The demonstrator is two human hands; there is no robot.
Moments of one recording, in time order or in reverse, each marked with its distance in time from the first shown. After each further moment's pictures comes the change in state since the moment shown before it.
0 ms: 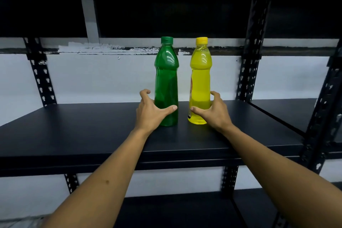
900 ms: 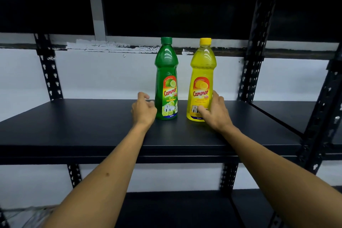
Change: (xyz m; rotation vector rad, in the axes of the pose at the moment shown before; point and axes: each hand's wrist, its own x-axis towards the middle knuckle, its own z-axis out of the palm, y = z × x) left_hand -0.003 -0.006 -0.013 0.009 0.184 -0.138; right_hand -0.012 -0.010 -0.003 -0.109 -0.044 -0.080
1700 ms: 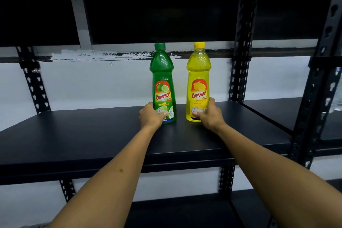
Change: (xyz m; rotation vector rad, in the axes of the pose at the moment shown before) left_hand -0.004 0.026 0.048 0.017 -0.213 -0.072; right_hand 0.020 0.033 -0.004 0.212 -0.024 0.196
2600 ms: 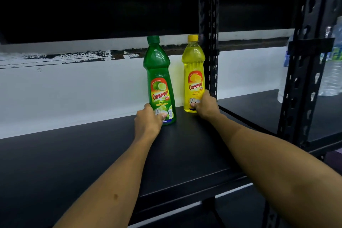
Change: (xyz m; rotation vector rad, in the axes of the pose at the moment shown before) left_hand 0.039 0.043 0.127 0.175 -0.122 0.187; right_hand 0.111 0.077 -0.061 -0.263 0.173 0.157
